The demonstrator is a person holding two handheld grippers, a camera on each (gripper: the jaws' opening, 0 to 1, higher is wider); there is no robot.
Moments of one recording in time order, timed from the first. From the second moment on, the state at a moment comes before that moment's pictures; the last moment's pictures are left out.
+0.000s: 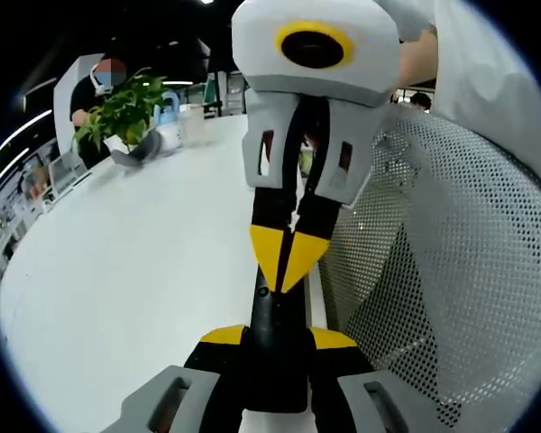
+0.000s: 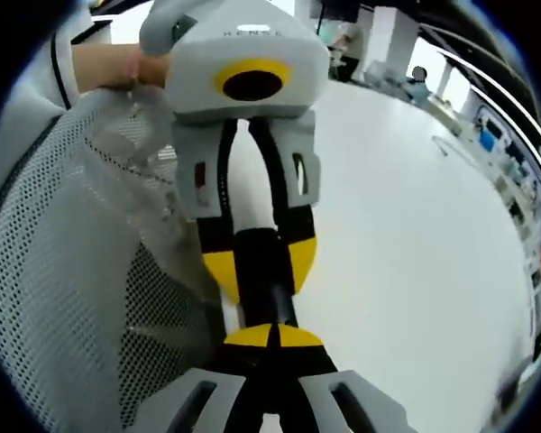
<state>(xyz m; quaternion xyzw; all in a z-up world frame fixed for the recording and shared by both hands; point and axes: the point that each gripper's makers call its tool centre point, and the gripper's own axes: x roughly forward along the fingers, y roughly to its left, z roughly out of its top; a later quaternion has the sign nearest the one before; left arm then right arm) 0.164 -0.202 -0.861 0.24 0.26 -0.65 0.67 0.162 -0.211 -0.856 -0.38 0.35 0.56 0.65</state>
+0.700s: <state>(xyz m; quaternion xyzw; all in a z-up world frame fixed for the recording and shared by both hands) 0.163 -0.202 -0.861 0.24 0.26 -0.65 0.67 0.174 -0.215 -0.854 -0.23 0.43 0.53 0.69</state>
